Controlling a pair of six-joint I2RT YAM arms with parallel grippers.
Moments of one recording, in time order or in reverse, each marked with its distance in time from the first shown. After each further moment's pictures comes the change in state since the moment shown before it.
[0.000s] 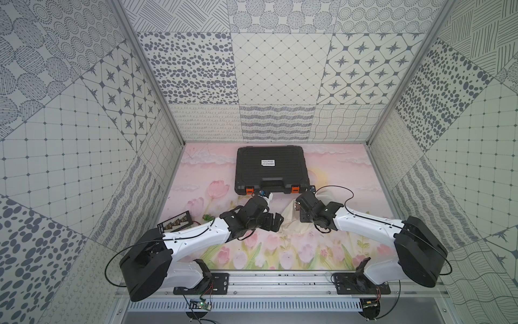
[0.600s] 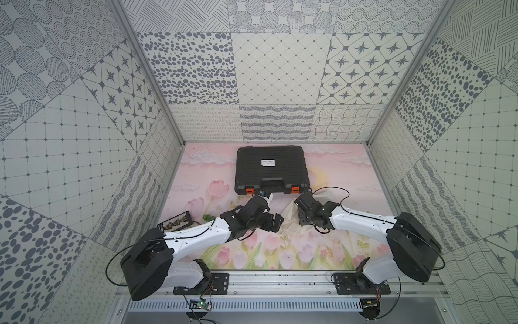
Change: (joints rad) left arm 0.000 0.015 0.000 -0.002 0.005 0.010; right arm 0.001 0.098 -0.009 0.014 -0.047 -0.027
